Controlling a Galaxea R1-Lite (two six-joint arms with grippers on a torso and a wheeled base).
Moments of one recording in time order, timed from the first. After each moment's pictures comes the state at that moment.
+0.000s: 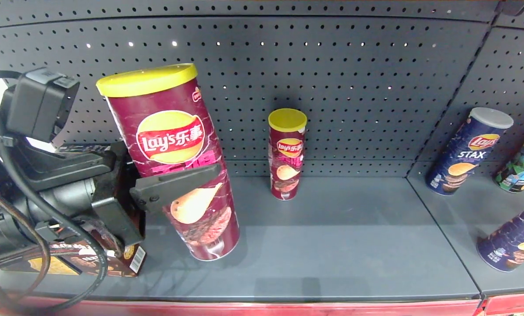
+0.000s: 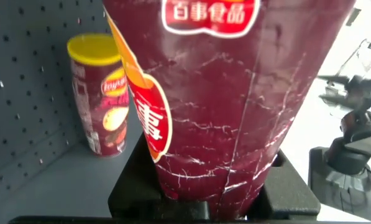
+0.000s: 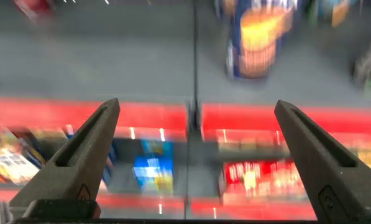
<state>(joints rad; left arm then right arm) -0.40 1.37 -0.61 -0.90 -0.72 -0.10 0.00 0.02 -0.07 0.00 0.07 -0.03</state>
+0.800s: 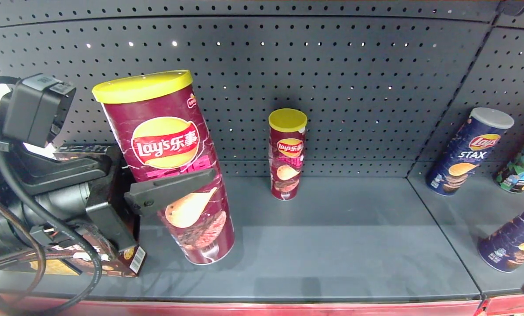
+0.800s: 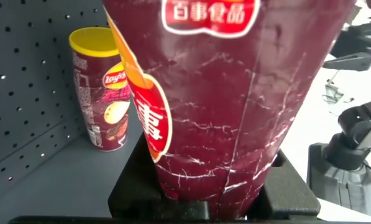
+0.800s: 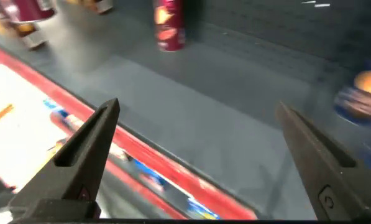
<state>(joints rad) -0.38 1.36 -0.60 -0.89 -0.74 -0.10 0.21 0.70 -0.38 -0.24 0.41 -0.12</state>
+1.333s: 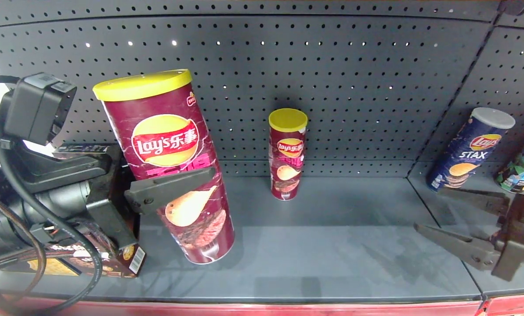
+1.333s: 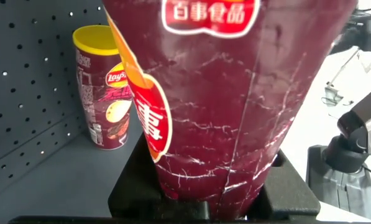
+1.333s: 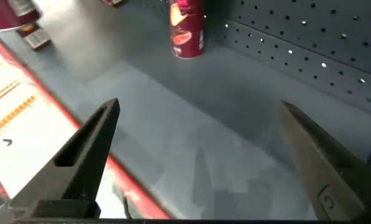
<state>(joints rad) -0.38 1.36 -0.60 -0.89 -0.73 -0.12 0.30 1.16 -0.47 -0.56 0.41 -0.12</state>
